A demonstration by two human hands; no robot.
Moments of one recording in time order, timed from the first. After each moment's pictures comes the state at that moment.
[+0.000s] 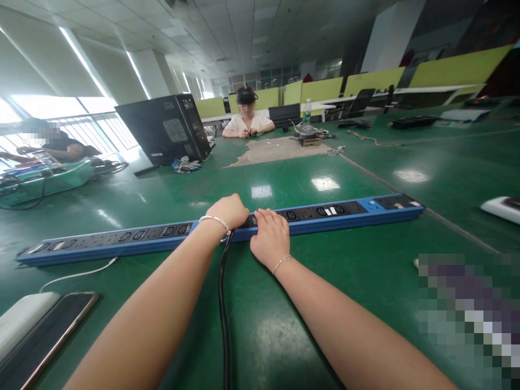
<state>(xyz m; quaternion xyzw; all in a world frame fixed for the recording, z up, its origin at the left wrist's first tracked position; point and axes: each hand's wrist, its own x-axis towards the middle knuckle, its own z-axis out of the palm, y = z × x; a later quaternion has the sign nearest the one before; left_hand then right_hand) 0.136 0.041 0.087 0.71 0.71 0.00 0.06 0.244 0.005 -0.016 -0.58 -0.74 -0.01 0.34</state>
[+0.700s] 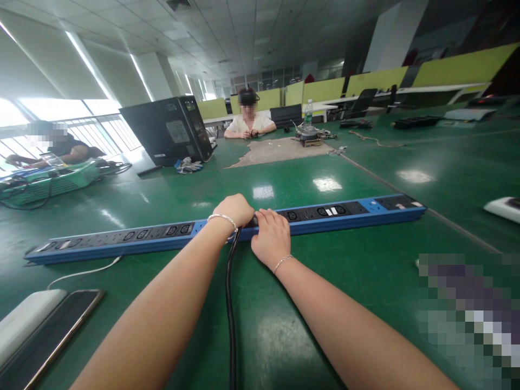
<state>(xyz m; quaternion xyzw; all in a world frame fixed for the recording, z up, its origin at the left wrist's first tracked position) 0.144 0.045 0.087 0.70 0.71 0.02 0.09 0.243 0.005 -0.015 -0.58 -0.74 -0.01 0.34</state>
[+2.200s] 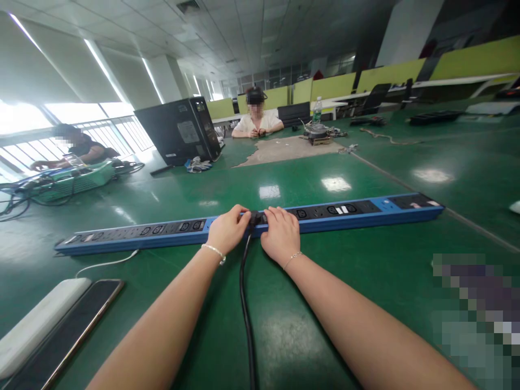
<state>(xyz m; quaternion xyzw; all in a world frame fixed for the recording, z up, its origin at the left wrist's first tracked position) 0.098 0.007 0.034 0.72 0.67 0.19 0.02 0.244 0.009 -0.020 -0.56 -0.74 -0.02 0.36</state>
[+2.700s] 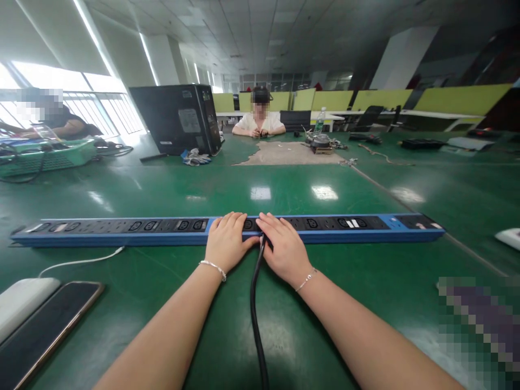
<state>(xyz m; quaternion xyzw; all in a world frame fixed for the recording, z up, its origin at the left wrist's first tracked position) 0.076 0.001 -0.005 0.76 0.60 0.22 -0.12 0.242 -0.003 -0.002 -0.42 -0.85 -0.04 0.33</state>
